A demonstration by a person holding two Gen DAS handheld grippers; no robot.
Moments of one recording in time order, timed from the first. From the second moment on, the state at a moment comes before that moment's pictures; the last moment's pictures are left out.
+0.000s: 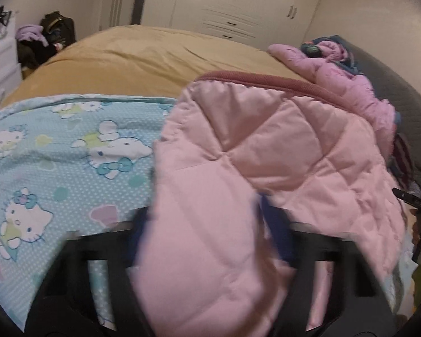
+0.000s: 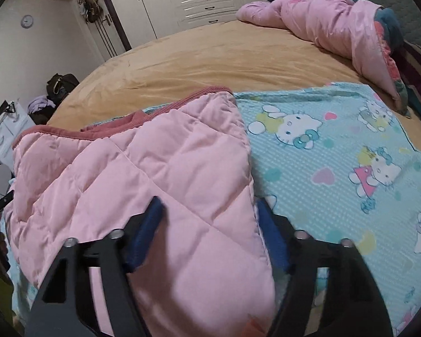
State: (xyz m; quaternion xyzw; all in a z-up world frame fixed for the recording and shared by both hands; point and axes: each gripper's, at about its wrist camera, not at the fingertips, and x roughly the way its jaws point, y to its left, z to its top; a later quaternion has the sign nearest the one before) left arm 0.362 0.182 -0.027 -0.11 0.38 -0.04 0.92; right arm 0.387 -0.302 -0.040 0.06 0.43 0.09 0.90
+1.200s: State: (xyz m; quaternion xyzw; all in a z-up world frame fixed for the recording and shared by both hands) left arm 0.396 0.206 -0.034 -0.12 0.36 0.03 0.92; right arm 0.444 -0.319 -0.044 0.10 0.38 0.03 0.92
